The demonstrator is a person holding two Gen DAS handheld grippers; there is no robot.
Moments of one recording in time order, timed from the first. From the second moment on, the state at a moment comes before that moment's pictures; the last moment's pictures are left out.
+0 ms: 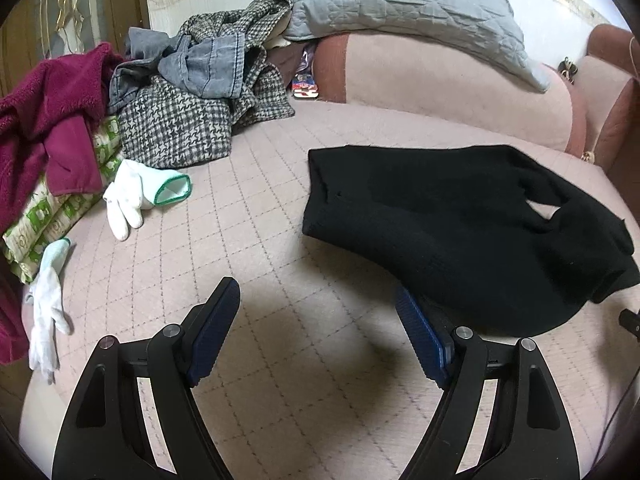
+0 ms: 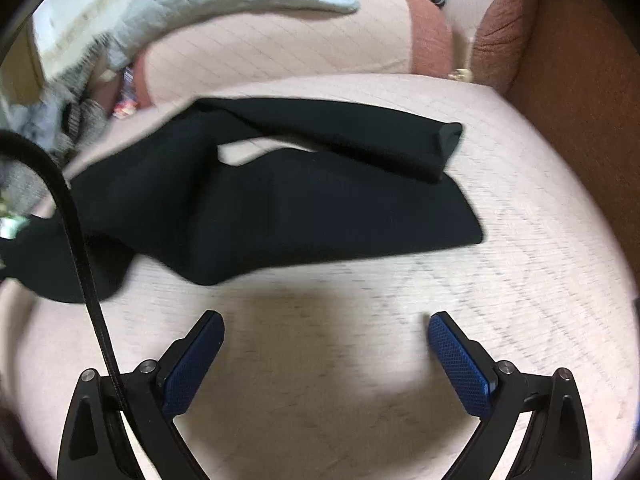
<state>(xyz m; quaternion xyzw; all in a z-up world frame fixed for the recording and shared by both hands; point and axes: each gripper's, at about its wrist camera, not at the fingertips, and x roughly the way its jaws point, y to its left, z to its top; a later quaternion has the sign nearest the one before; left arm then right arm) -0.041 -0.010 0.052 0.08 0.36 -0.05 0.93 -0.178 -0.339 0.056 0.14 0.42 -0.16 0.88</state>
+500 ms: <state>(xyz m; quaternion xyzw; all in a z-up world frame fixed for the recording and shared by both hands) -0.050 -0.017 0.057 0.05 0.36 -0.09 0.93 -0.174 -0.319 0.072 0.18 0.39 -0.10 0.90</state>
